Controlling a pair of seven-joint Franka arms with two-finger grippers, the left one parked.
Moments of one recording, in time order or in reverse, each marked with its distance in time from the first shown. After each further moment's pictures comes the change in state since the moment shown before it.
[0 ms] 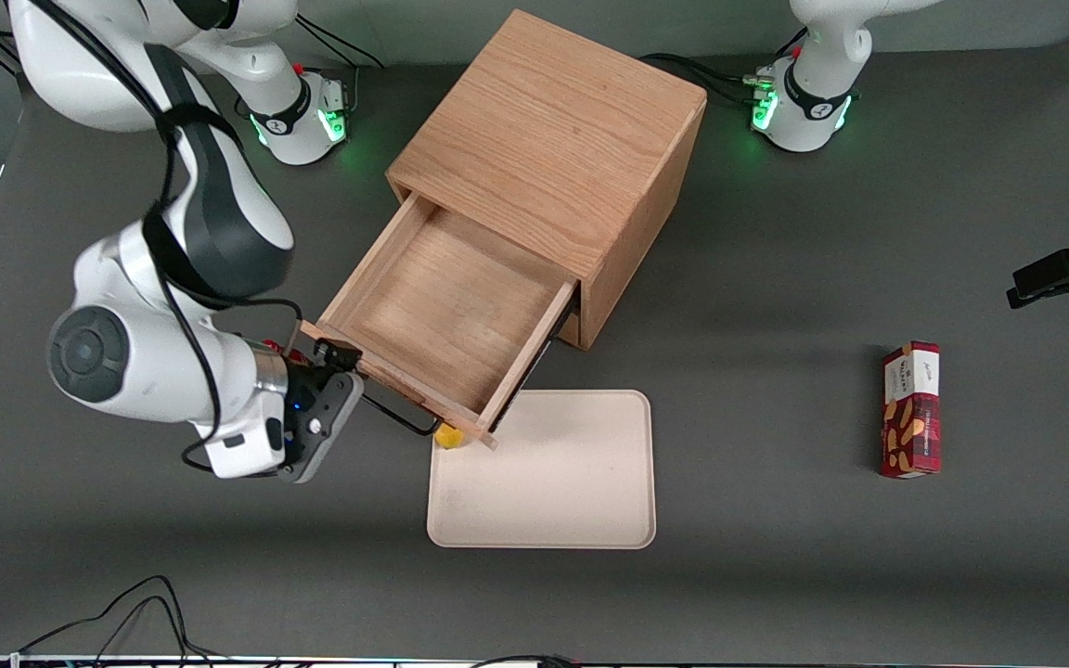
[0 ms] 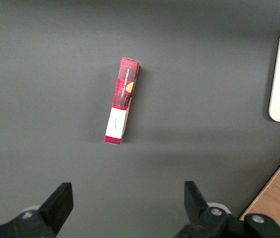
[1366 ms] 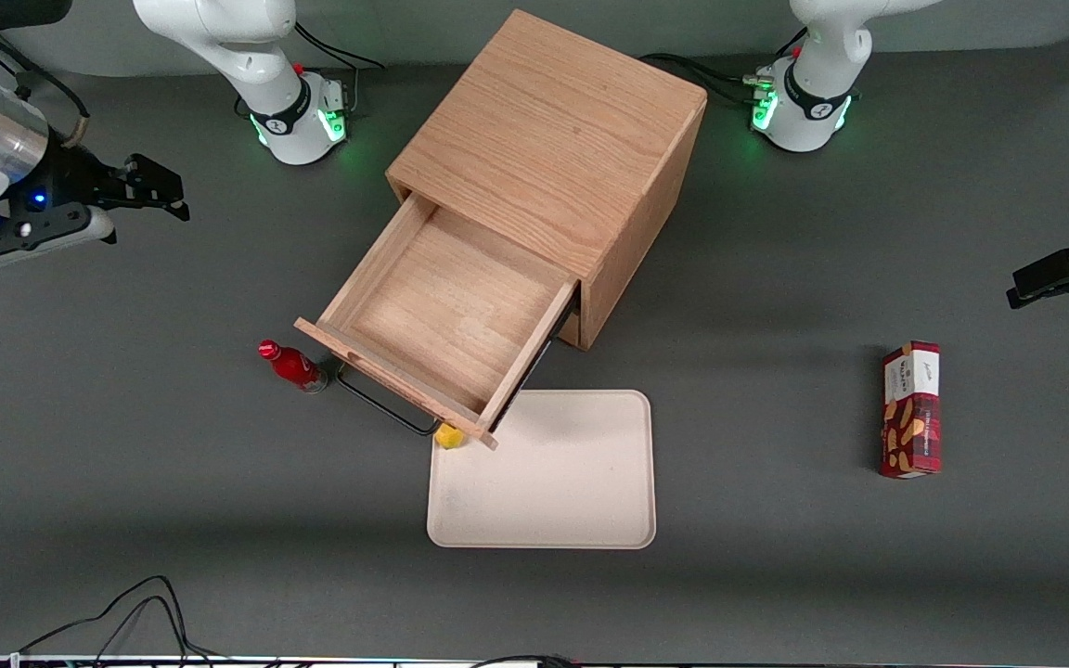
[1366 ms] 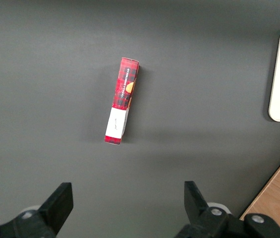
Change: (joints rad) arm -0.278 -0.723 -0.012 -0.641 -0.005 -0.146 0.620
